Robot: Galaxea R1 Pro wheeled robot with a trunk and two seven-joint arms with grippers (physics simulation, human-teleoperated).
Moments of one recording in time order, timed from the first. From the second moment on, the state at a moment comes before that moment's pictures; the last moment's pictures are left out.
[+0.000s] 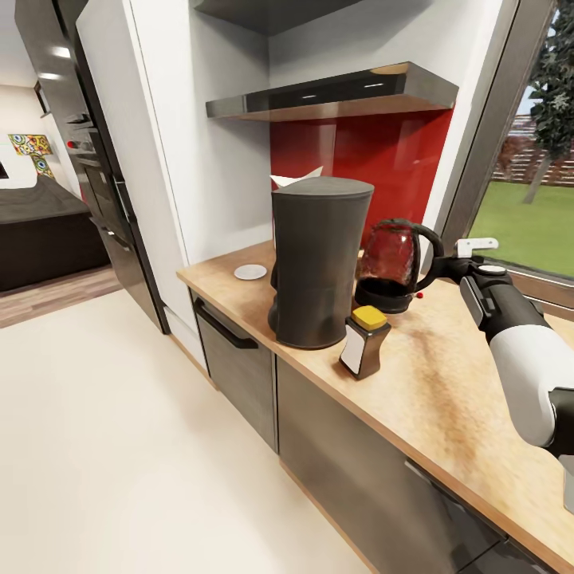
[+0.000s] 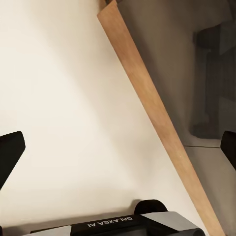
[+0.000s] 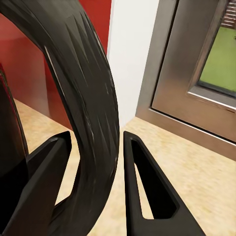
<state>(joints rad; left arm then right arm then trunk) -0.31 0.25 -0.08 -0.03 0.58 -0.14 -0.88 -1.32 -0.26 -0.08 -0.54 0.09 0.29 0.06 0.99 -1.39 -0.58</state>
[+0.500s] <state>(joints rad) -0.31 0.25 -0.08 -0.03 0.58 -0.14 -0.88 -1.32 -0.26 -0.08 -0.54 0.09 0.29 0.06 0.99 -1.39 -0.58</state>
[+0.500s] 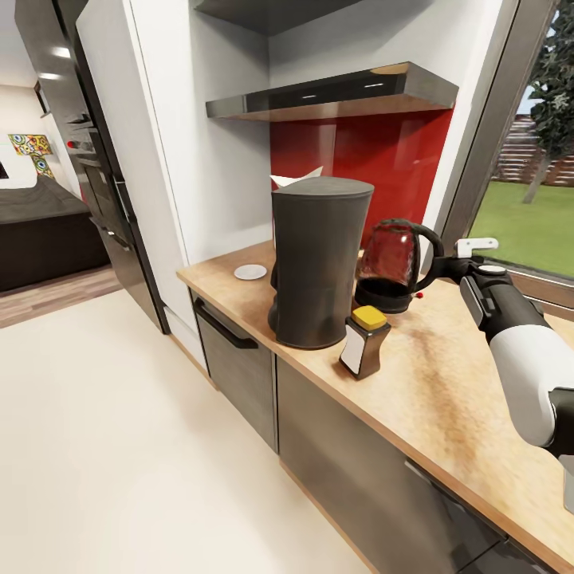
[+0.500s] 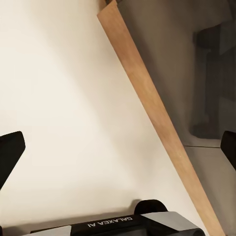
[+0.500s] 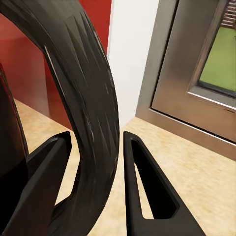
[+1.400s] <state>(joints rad) -0.31 0.25 -0.08 -0.03 0.58 -0.14 -0.88 -1.32 -0.26 -0.08 -0.55 0.10 0.29 0.06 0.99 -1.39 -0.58</state>
